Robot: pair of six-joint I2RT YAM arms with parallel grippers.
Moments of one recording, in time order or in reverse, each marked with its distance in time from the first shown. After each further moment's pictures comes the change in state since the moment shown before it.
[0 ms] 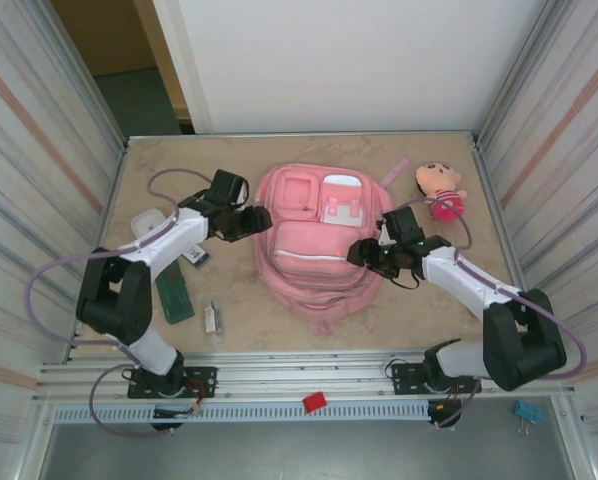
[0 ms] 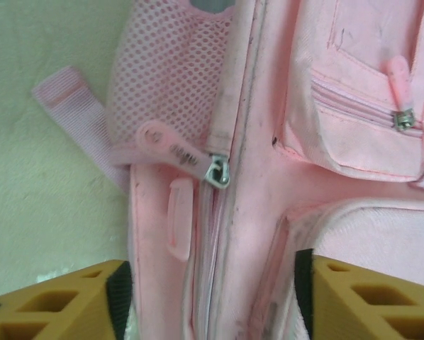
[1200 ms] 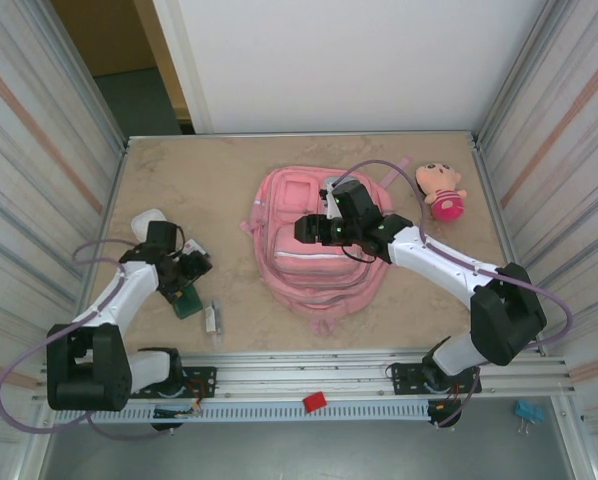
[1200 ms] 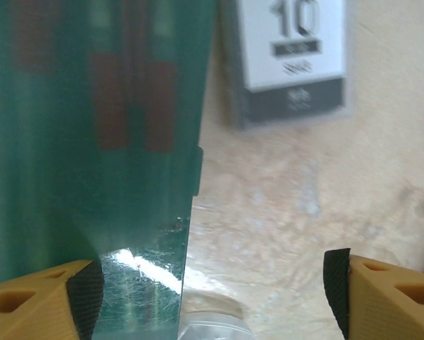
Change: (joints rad) left arm 0.325 -0.380 -0.466 -0.139 -0.080 -0.090; right arm 0.290 0.153 0.310 0.169 0.048 -0.051
